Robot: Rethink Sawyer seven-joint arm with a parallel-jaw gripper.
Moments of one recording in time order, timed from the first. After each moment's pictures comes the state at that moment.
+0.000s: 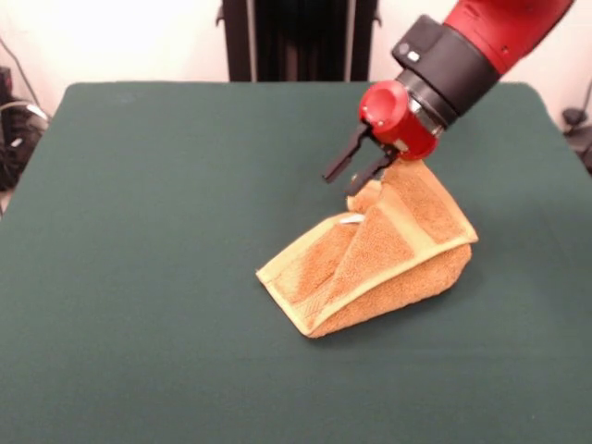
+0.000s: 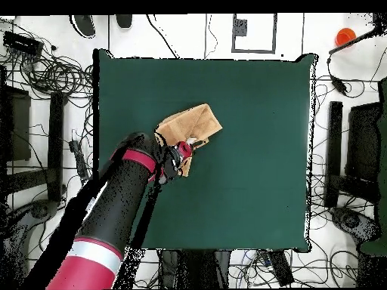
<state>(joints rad) 0.46 -0.19 -0.50 1.21 -0.61 0.60 2.00</state>
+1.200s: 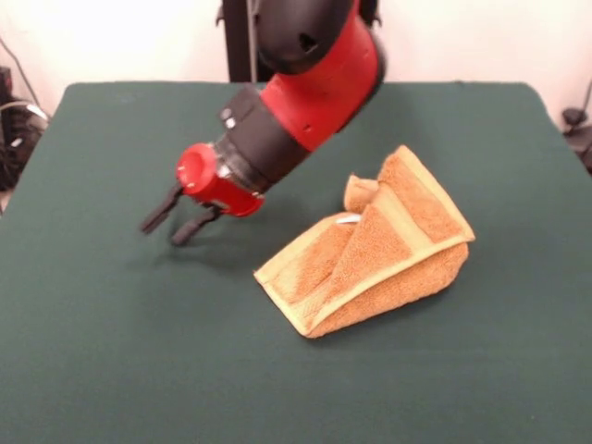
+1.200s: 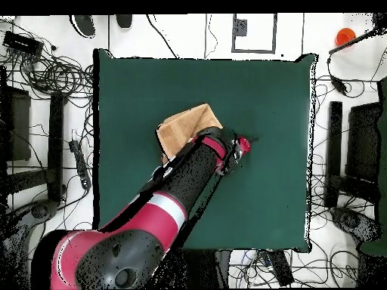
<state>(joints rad) 0.22 0.09 -0.69 1.06 -0.60 0.39 2.00</state>
